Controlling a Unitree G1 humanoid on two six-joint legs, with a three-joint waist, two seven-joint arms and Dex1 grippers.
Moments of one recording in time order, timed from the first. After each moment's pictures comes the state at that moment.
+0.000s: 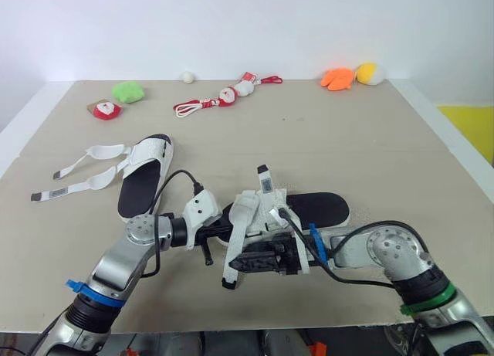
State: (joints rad) left arm -0.28 0.49 -0.25 -0.23 -0.25 0.44 -0.89; right arm -0.47 -0.61 0.30 -0.21 1.47 1.18 0.26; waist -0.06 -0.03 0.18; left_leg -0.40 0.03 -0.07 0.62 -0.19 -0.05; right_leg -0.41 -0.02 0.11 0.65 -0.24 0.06
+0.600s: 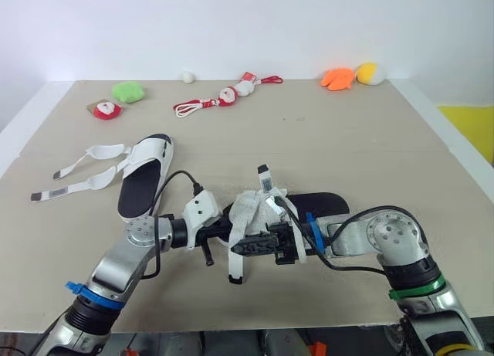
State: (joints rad) left arm -0.29 0.49 -0.25 -0.23 -0.25 0.45 -0.88; right arm -0.57 -0.57 0.19 -0.19 1.48 1.36 0.24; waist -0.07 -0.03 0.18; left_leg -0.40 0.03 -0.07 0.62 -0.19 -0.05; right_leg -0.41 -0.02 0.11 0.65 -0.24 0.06
